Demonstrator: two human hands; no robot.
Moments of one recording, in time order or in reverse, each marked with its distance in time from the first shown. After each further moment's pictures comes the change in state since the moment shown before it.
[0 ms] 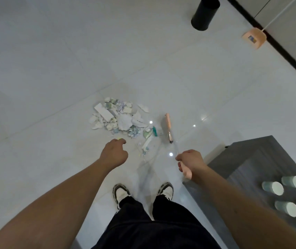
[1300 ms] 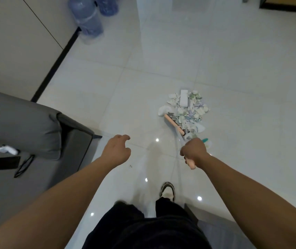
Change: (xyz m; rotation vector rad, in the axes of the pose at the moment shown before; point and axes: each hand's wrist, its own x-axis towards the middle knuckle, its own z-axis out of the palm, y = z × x) left_hand -0.257 0.049 0.176 -0.428 0.504 -0.684; right_hand 0.020 0.037 -0.016 -1.117 -0.532 -0.618
